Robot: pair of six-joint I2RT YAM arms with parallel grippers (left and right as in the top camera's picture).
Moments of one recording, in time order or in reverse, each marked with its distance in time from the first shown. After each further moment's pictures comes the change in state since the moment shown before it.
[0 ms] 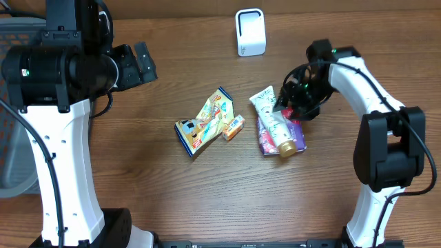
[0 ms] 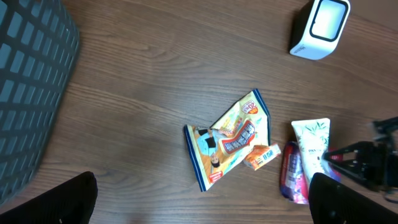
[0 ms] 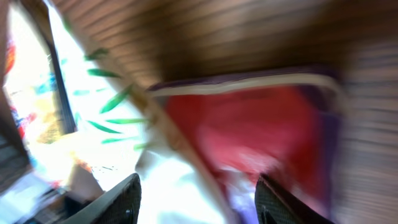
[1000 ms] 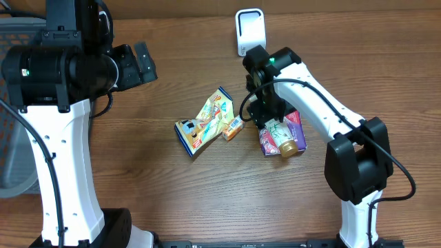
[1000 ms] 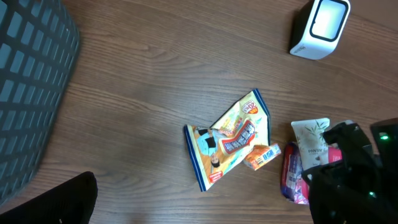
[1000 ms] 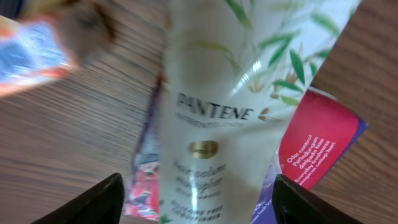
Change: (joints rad) left arm 0.000 0.000 0.000 0.000 0.000 0.000; right arm 0.348 0.000 0.136 -0.159 0.533 -0.324
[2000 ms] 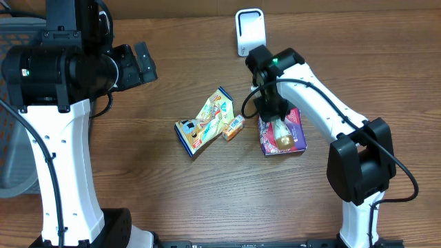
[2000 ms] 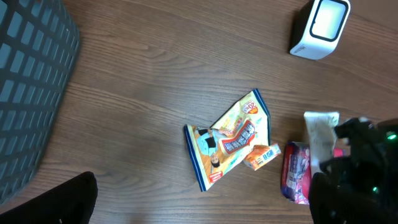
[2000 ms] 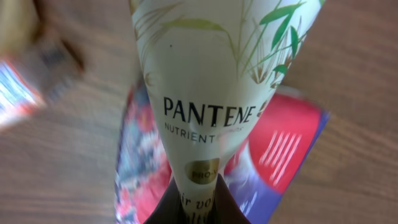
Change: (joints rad) left arm 0.000 0.000 0.000 0.000 0.000 0.000; right arm -0.014 -0.012 0.007 0.045 0.059 0.120
